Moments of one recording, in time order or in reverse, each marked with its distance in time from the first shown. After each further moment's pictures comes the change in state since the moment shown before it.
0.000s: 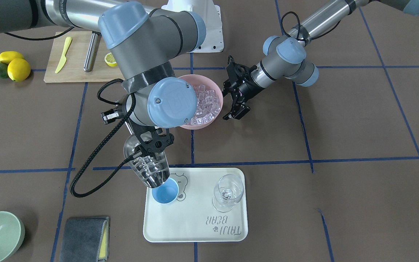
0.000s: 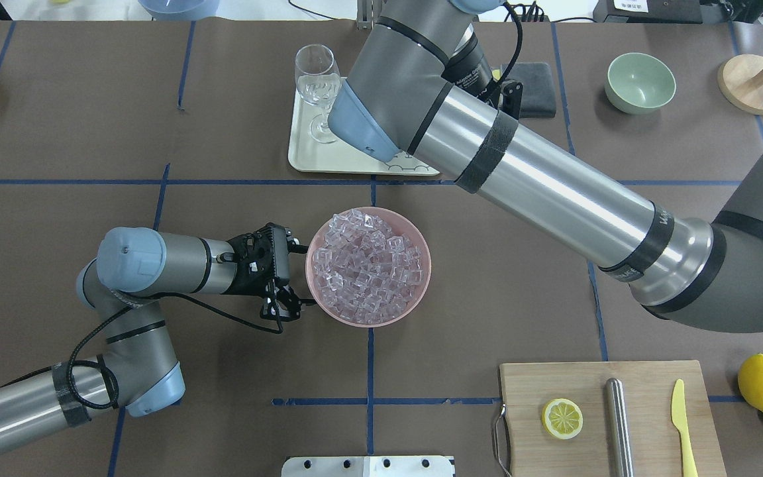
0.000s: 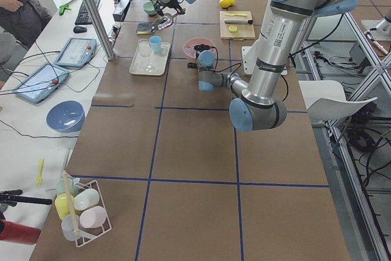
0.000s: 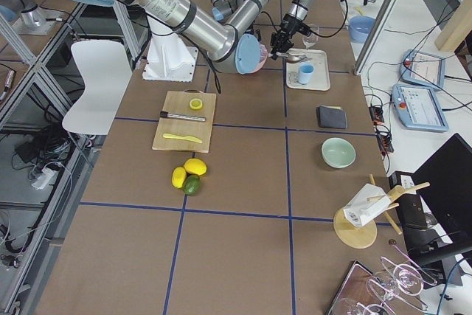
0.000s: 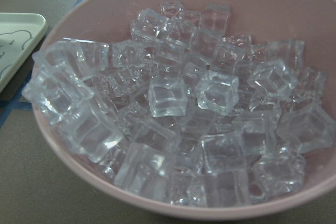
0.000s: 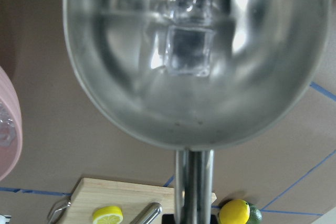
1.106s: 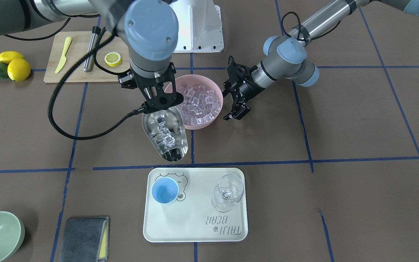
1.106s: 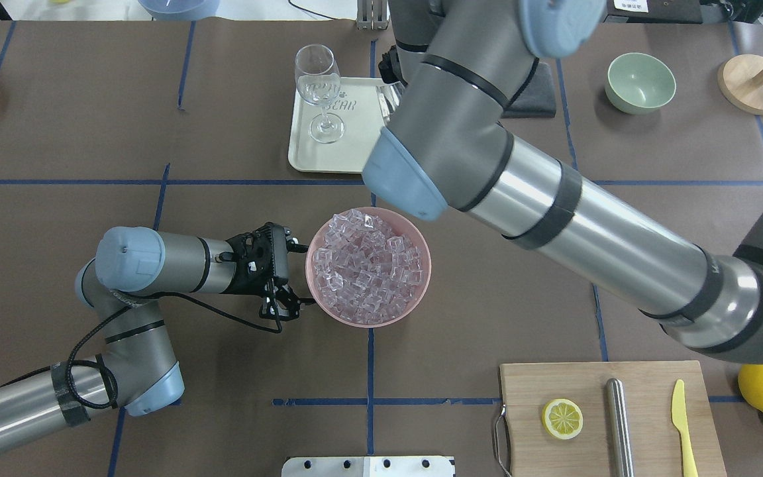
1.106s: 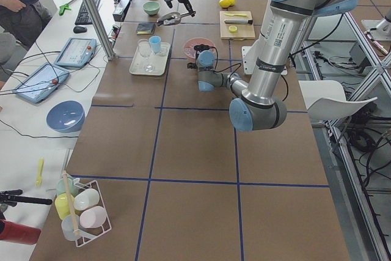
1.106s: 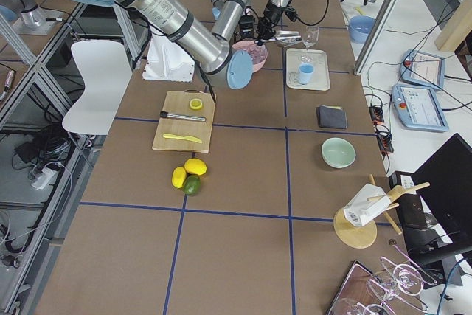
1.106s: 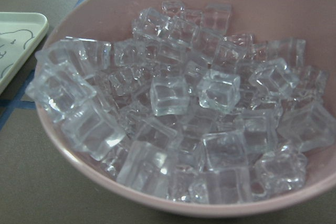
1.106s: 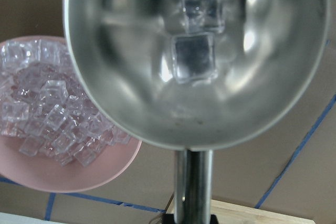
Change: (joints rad) left arm -0.003 0.002 -0.001 0.000 0.000 0.000; right arm -0.029 -0.071 0.258 0.098 0.195 0.258
